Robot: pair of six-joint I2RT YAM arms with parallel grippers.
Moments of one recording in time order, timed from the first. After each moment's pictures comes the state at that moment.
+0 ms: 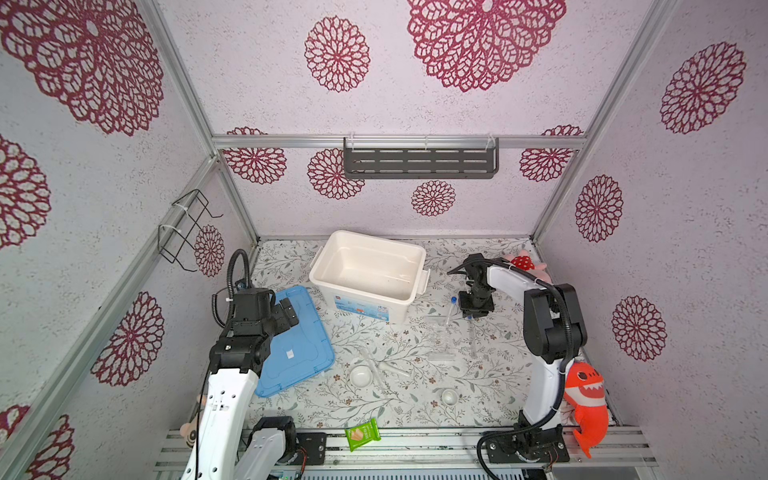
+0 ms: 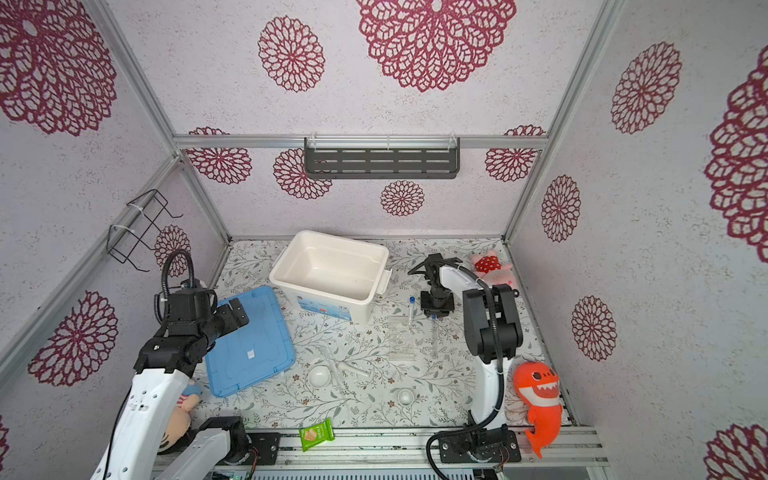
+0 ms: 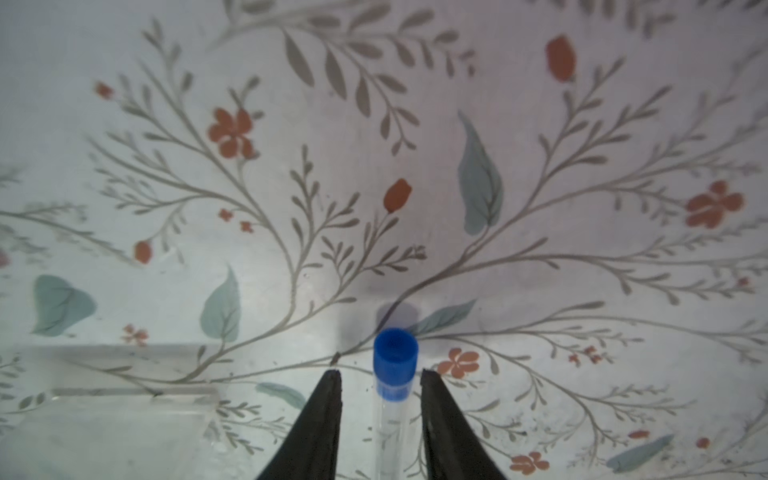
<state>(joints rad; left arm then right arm) 0.03 0.87 0.91 -0.77 -0.22 -0.38 0.23 2.04 1.48 -0.99 -0.01 0.26</state>
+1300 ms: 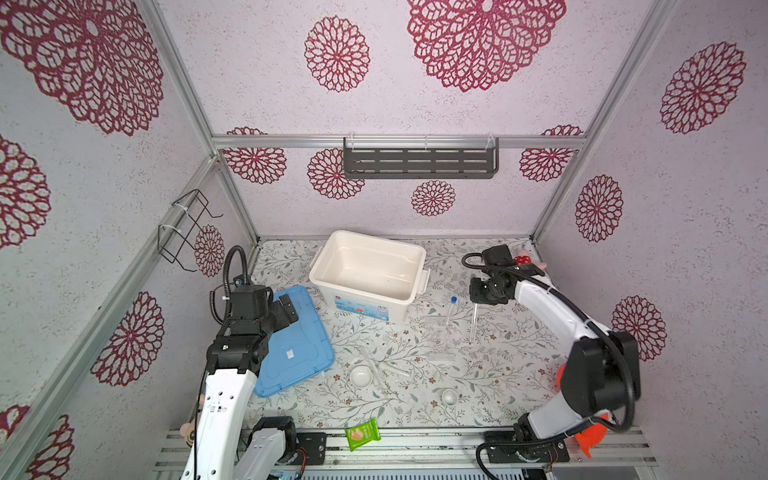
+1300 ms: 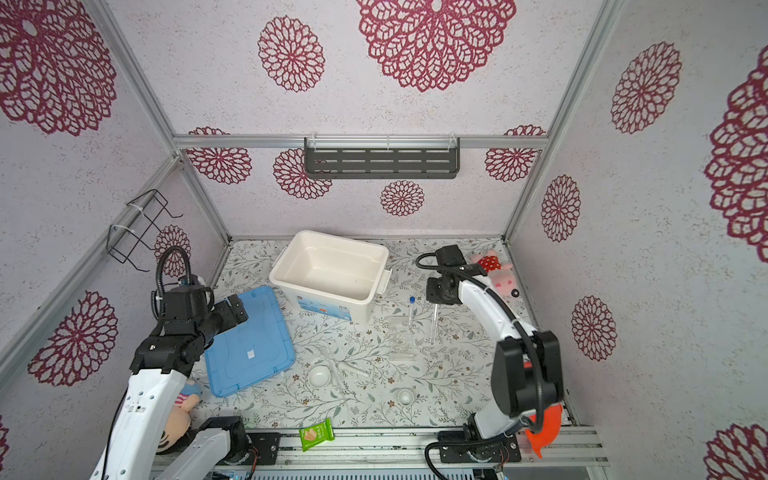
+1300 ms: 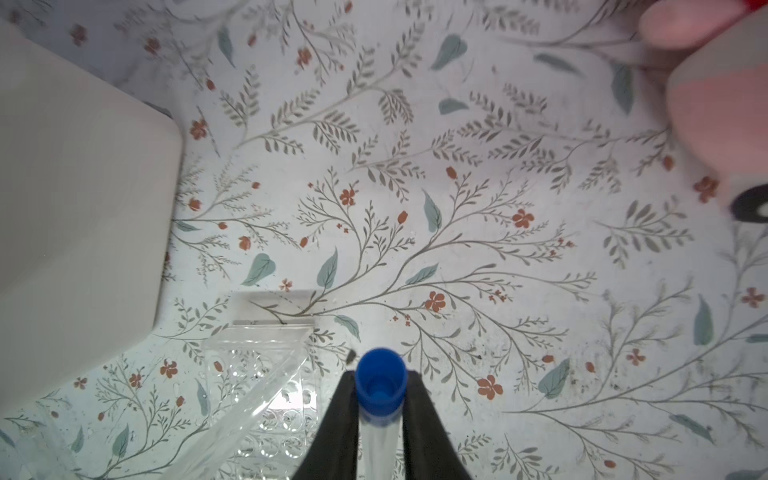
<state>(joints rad) 0.03 0.88 0.94 -0.77 -0.19 -0.38 0.28 1.50 1.21 -0.74 0.06 0.32</state>
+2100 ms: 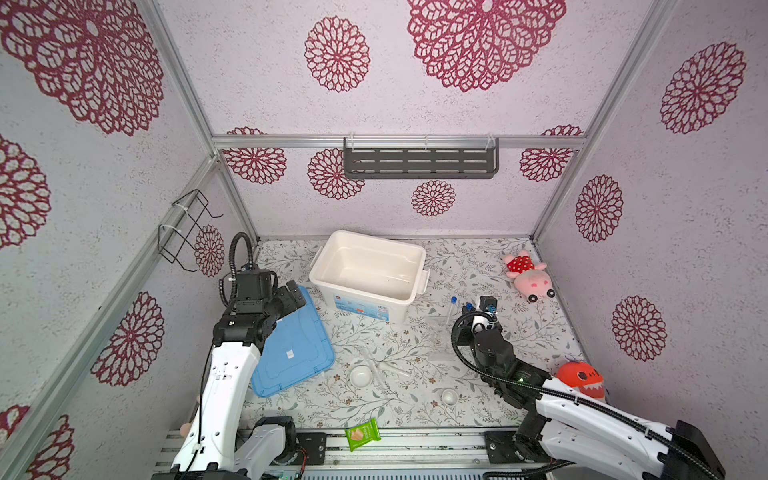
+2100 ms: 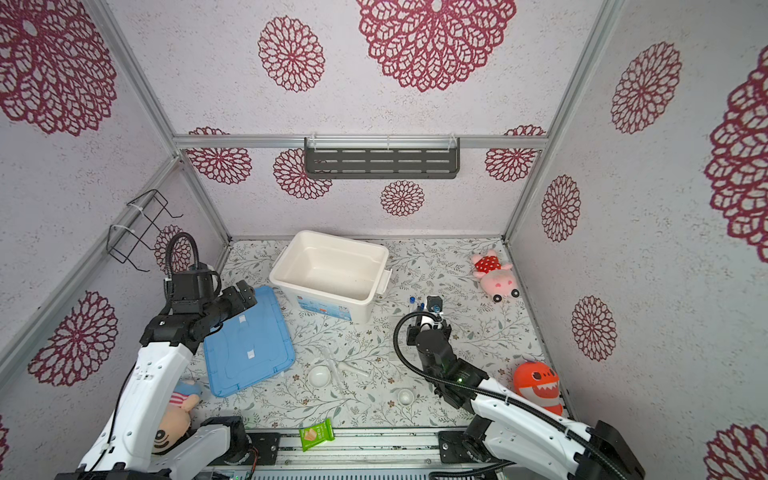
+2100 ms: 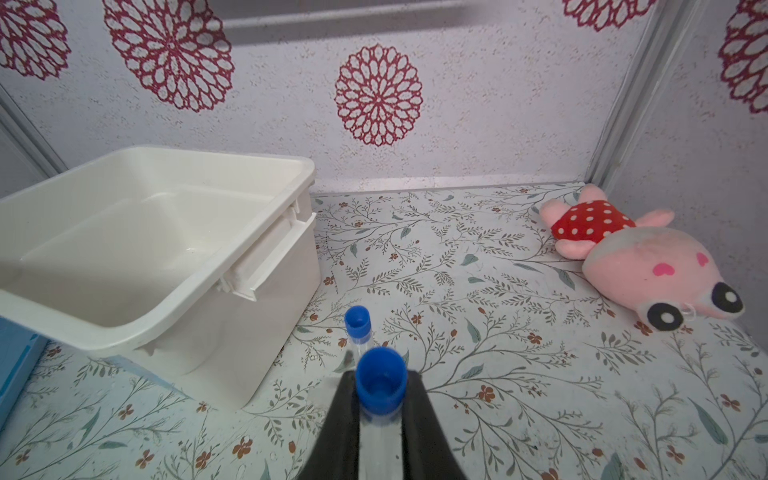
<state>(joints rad) 0.03 1.03 1.02 -0.71 -0.06 -0.48 0.87 0.90 0.45 0.18 0.77 0.31</state>
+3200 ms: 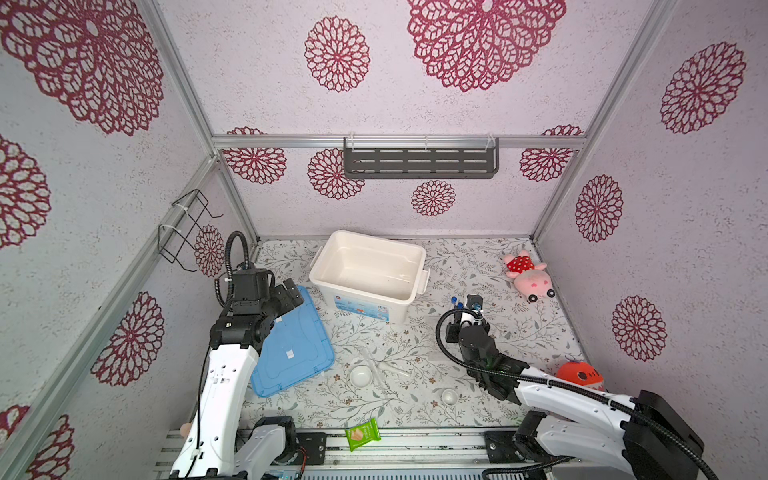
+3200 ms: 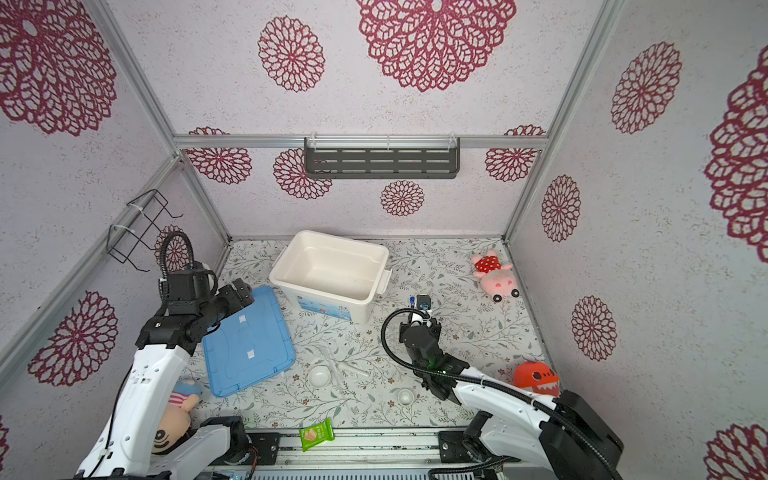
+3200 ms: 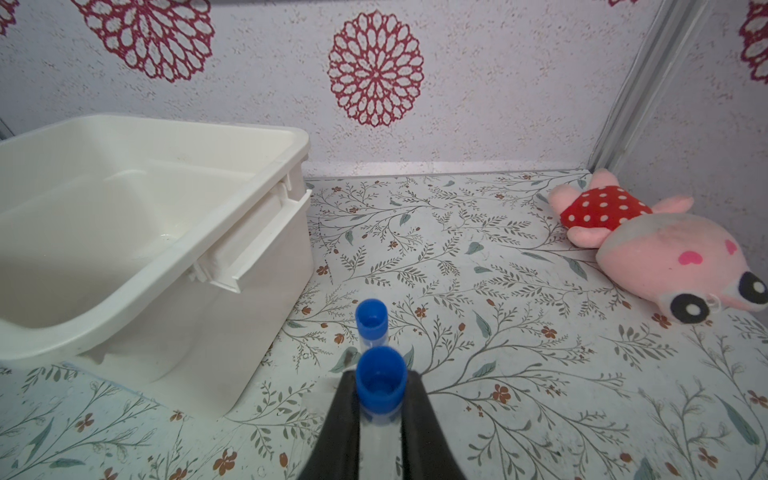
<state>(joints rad) 0.04 1.02 1.03 -0.72 -0.06 -0.48 0.87 1.10 0.46 0.31 0.78 0.32</state>
